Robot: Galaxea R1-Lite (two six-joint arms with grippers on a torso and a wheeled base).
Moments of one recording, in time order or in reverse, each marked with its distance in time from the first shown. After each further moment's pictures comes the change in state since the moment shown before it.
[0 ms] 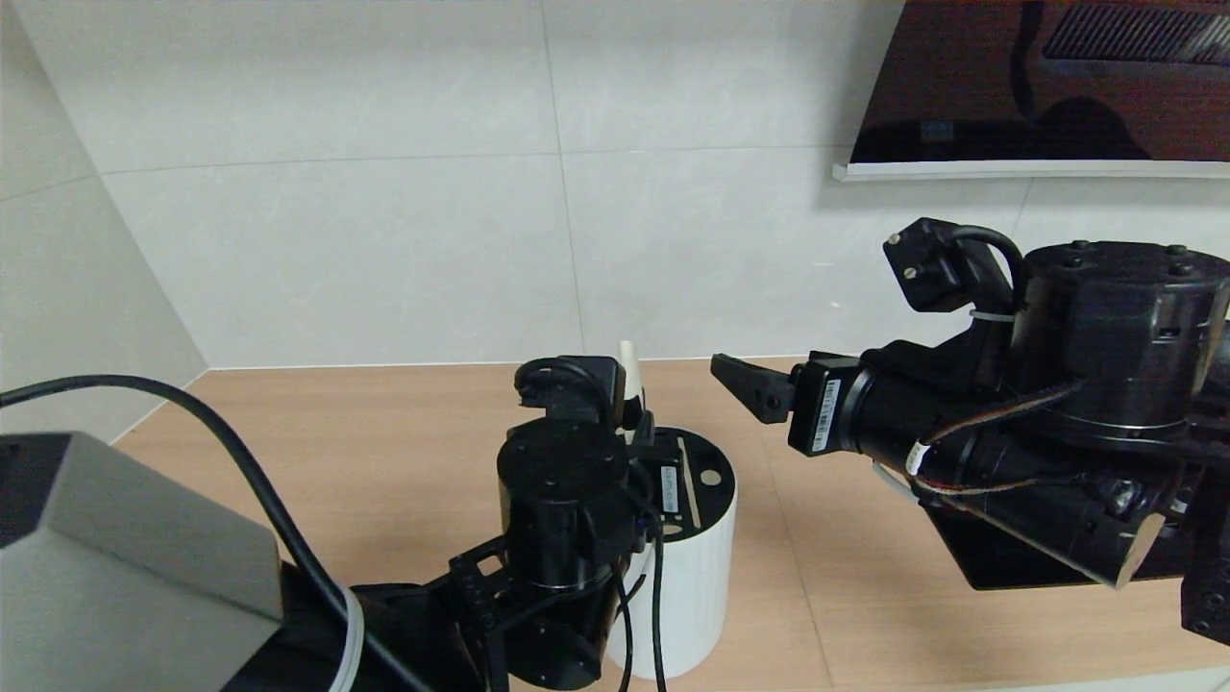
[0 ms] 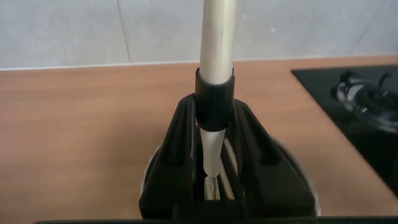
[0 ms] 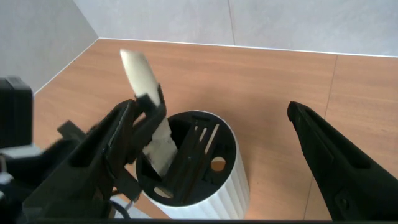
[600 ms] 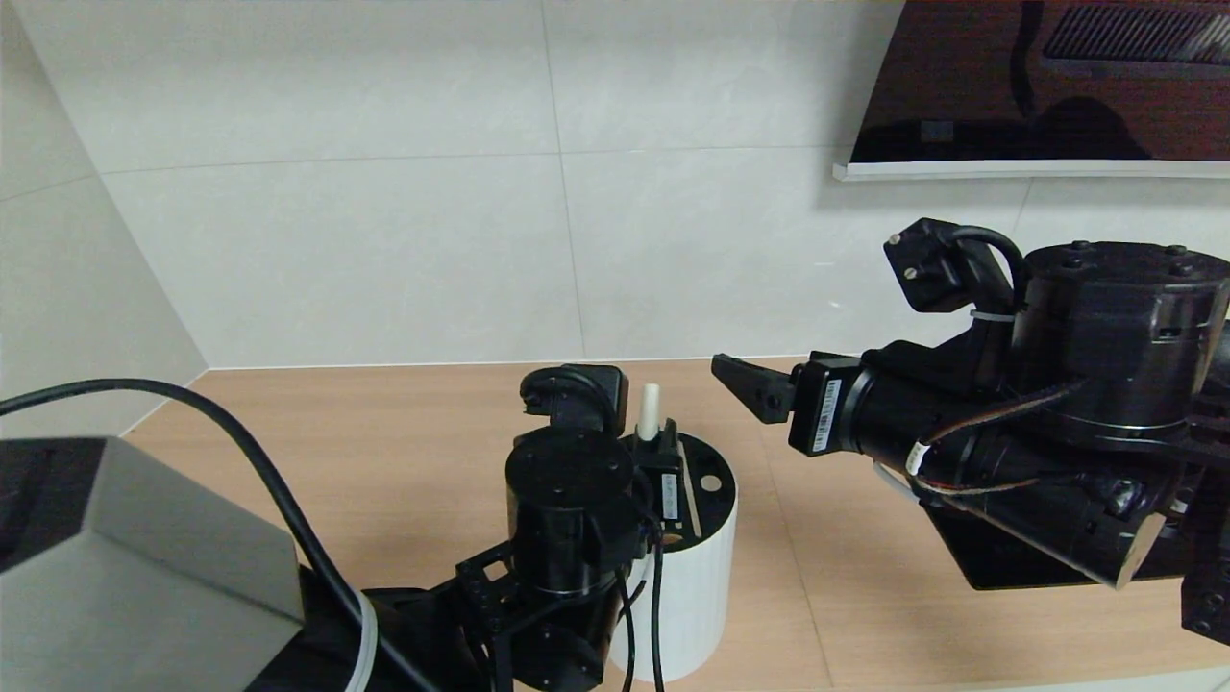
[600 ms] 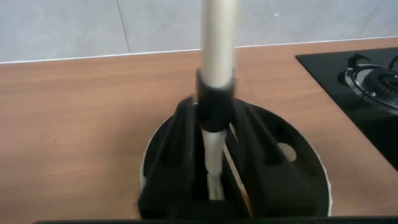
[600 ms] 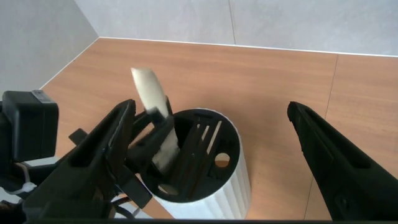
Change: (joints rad) left arm -0.003 0.014 0.009 -0.009 0.003 0.002; right arm 0.000 0.000 0.001 0.001 0.000 0.000
